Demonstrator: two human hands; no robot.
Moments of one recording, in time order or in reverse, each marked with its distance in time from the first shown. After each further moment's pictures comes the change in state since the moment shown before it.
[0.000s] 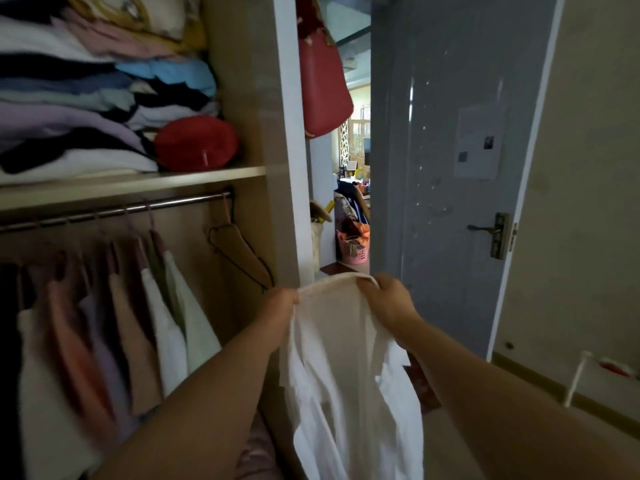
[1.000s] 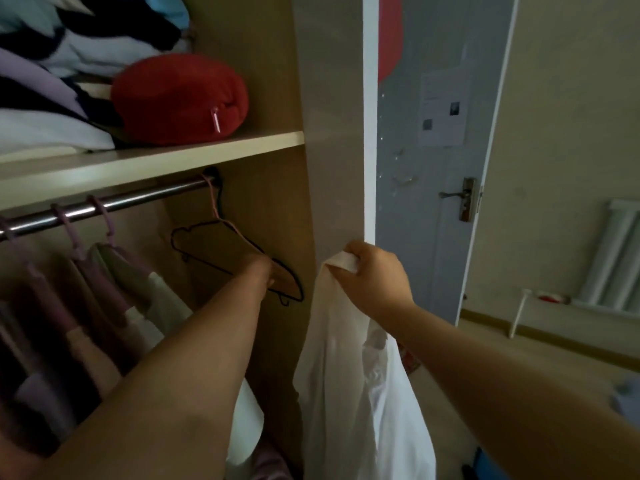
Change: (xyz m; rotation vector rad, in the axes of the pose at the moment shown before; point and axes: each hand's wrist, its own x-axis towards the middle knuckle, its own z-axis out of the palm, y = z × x) left_hand 0.232 0.021 -0.074 0.044 -0.118 -0.046; right_hand 0.049 -0.073 0.160 -0.374 0.320 -0.137
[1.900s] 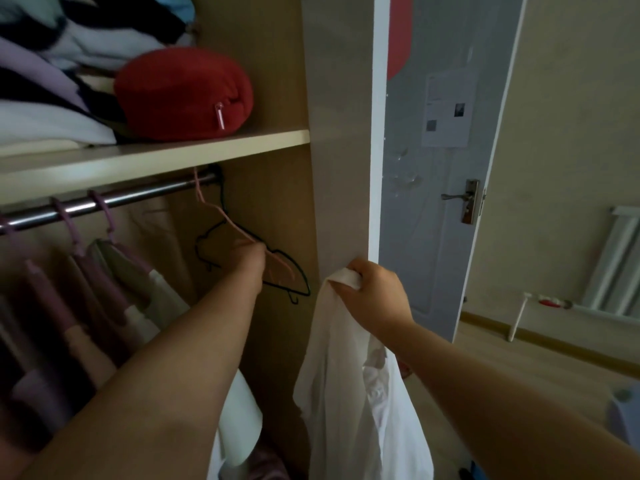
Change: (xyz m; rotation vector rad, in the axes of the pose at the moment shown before) left_hand 0.010 0.005 -0.011 -0.182 0.068 0.146; right_hand -0.005 0.017 0.021 0.040 -0.061 0.049
